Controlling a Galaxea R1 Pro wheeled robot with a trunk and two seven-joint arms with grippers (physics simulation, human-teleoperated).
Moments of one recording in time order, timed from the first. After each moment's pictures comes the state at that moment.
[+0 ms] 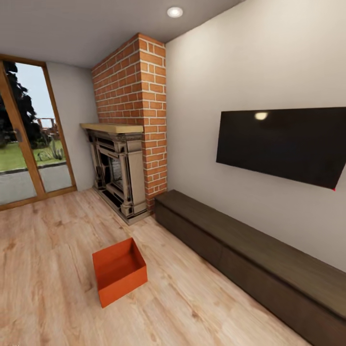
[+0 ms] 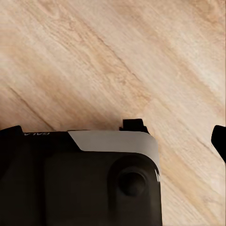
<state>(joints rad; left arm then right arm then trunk) -0.24 -0.01 0.07 -0.01 0.08 -0.01 -0.03 -0.18 0.01 0.50 0.03 -0.57 -0.15 0.03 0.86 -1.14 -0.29</state>
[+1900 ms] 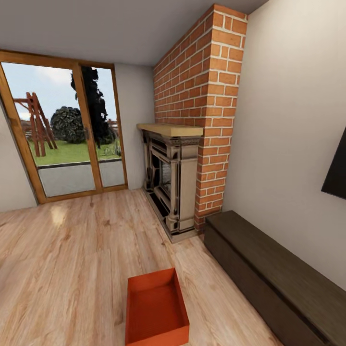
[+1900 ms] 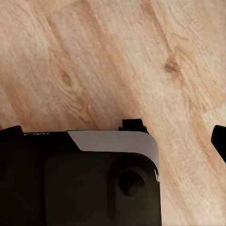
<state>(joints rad) -0.24 -0.01 0.07 -0.01 0.08 -0.01 -0.03 -0.18 0.01 0.50 0.03 -0.57 -0.15 0.04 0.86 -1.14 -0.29</state>
